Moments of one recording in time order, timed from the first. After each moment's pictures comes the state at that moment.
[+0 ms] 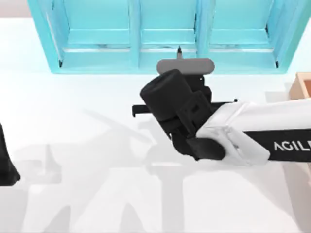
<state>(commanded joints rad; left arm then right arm) 0.00 0.00 0.00 0.00 0.00 0.00 0.86 1.90 1.10 0.06 0.71 0.53</state>
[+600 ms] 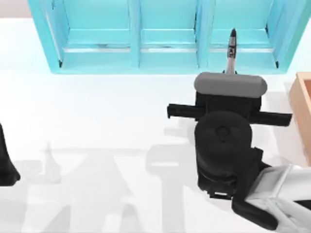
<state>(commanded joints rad) 0.00 0.00 0.00 0.00 0.00 0.00 0.97 1.69 0.69 0.86 1.18 0.04</state>
